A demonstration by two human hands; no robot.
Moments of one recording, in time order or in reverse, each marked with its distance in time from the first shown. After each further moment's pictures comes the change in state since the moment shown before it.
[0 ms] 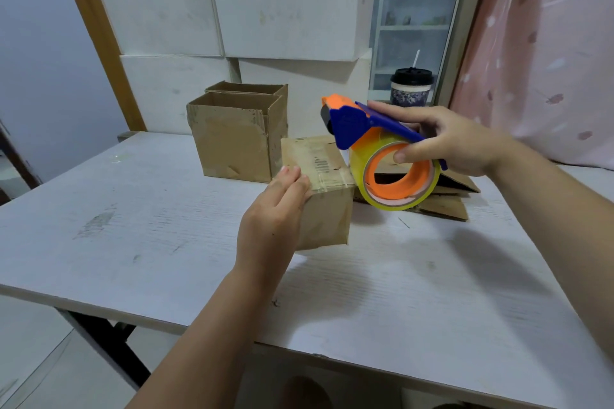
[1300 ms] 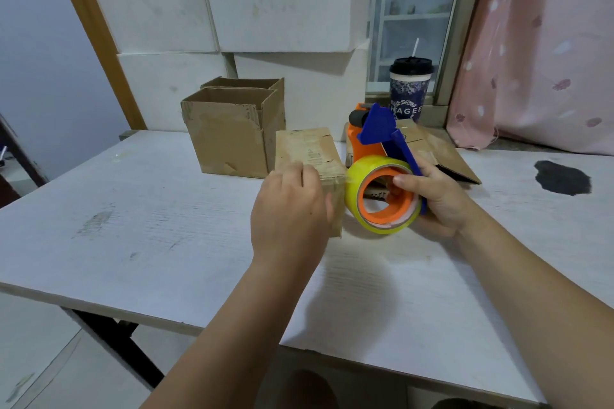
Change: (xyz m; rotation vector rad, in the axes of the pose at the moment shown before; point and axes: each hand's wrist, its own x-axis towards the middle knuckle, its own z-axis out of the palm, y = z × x) left_hand 0.026 0.049 -0.014 0.285 -0.357 -0.164; right_hand -0.019 0.086 0.063 0.852 0.256 -0.044
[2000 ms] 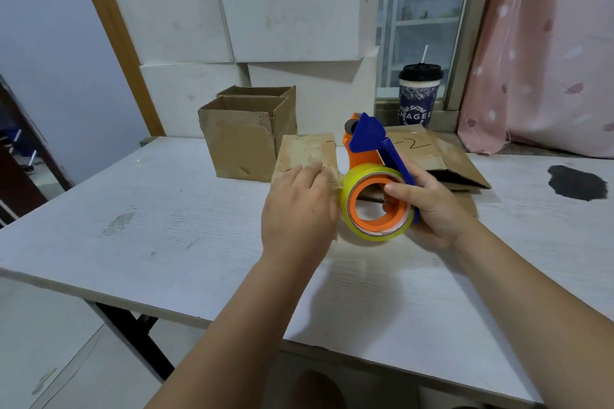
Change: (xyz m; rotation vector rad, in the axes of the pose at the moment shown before) left_hand 0.003 -0.003 0.002 -0.035 0.037 0.047; right_hand -0.001 0.005 0.020 -0.139 0.016 -0.012
